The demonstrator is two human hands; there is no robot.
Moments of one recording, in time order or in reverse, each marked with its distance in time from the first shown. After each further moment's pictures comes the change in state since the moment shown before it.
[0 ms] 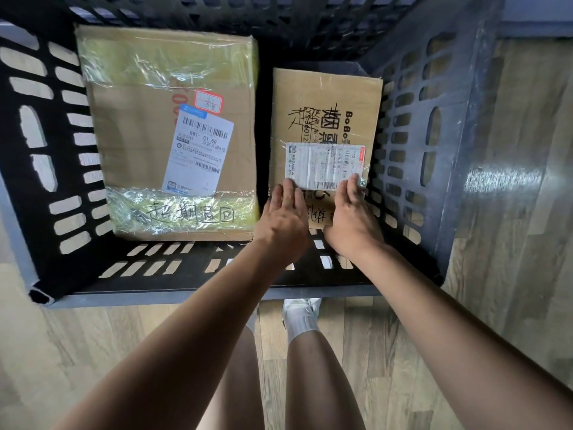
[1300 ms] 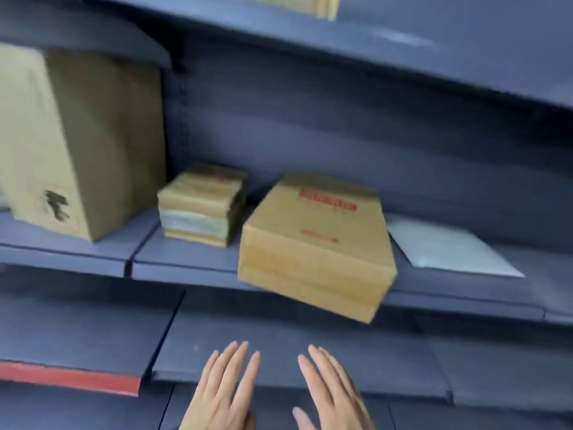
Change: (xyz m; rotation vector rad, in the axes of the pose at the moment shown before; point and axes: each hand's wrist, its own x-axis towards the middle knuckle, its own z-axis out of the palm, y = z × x) left_hand -0.519 0.059 -0.338 0.233 1.607 0.502; right_hand -0.520 -0.137 -0.335 -0.320 1.302 -0.880
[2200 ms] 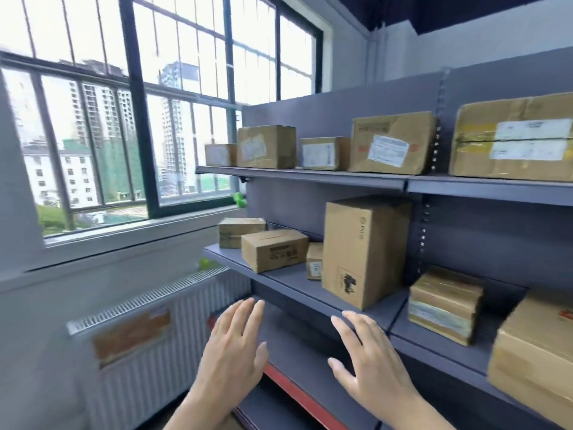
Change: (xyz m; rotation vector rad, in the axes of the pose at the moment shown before) left_hand -0.124 -0.087 -0.375 0.698 0.292 -0.452; right_hand 0.133 -0.288 -0.079 0.221 0.459 -0.662
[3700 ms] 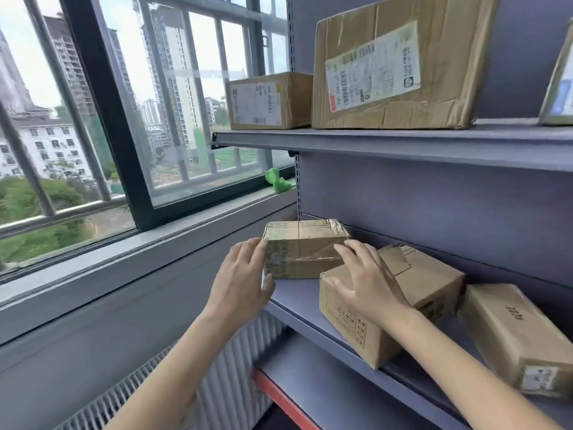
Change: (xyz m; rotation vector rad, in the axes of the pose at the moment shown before) left_hand 0.296 -0.455 0.288 0.007 -0.147 -0.010; right_hand 0.429 0.016 0.461 0.169 -0.188 0.246
